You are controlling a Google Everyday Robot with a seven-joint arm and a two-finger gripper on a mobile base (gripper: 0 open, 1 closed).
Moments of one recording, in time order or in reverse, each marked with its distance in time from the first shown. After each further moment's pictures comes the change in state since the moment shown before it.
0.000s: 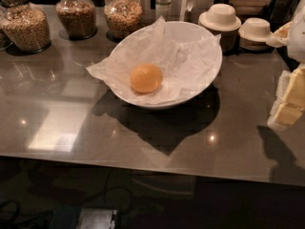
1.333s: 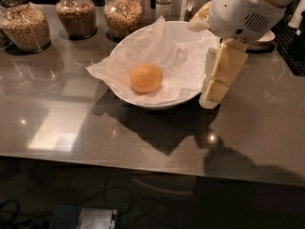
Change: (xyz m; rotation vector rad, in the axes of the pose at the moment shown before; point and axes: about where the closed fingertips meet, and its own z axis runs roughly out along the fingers) arm -0.137 0.008 0.006 -0.129 -0.255 -0.239
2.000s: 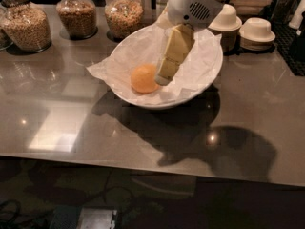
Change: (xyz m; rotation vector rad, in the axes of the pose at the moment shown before) arm -0.053 -0.057 0.051 -0.073 -0.096 0.073
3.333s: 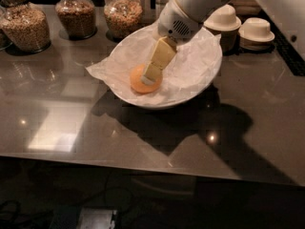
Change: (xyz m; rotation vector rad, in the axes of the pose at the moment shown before) arm 0.006 -0.045 0.059 -0.019 -0.068 0.124
